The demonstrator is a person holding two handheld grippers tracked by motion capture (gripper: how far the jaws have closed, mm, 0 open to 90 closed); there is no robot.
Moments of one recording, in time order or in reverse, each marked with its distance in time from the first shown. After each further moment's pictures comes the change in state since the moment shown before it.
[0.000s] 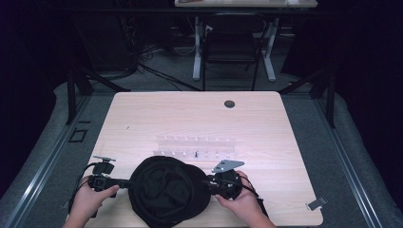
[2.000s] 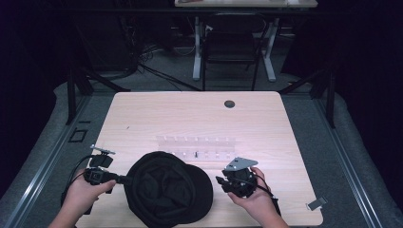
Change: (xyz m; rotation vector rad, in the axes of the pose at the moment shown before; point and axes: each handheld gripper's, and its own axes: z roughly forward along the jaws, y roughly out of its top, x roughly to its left) left arm -0.043 0.022 -0.043 0.038 -0.030 0.025; right arm -0.017 -0.005 -0.033 0.009 -0.144 -0.015
